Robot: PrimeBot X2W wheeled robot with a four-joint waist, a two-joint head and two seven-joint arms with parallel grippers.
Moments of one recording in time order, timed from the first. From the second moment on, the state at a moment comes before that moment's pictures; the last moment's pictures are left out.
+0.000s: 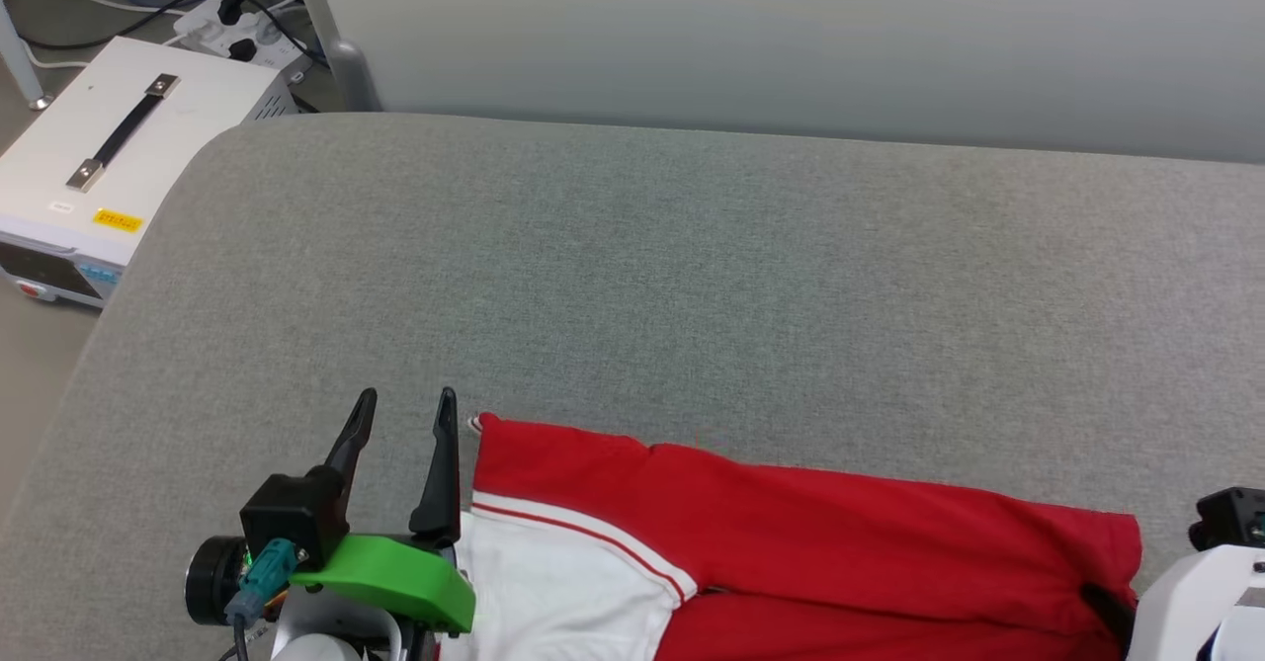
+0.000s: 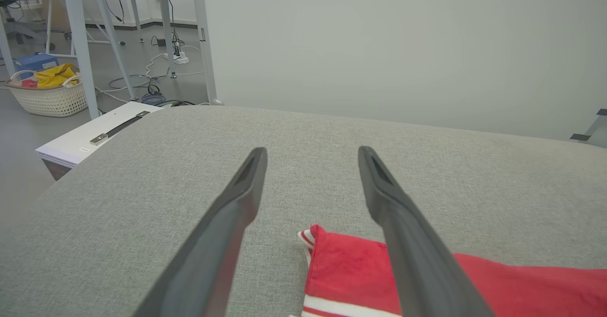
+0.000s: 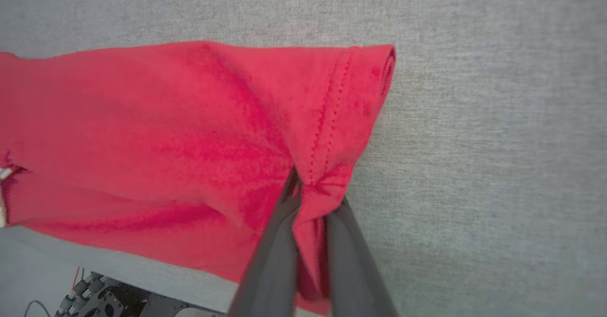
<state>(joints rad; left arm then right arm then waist) -0.06 0.38 -0.43 -0.02 -0.54 0.26 -0.25 0.09 -0.27 -0.10 0.06 0.53 0.13 0.68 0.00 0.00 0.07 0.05</state>
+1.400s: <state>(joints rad) -0.18 0.34 -0.51 0.03 -0.53 0.22 -0.24 -0.05 -0.05 0.05 0.11 1.34 0.13 0.88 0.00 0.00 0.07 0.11</state>
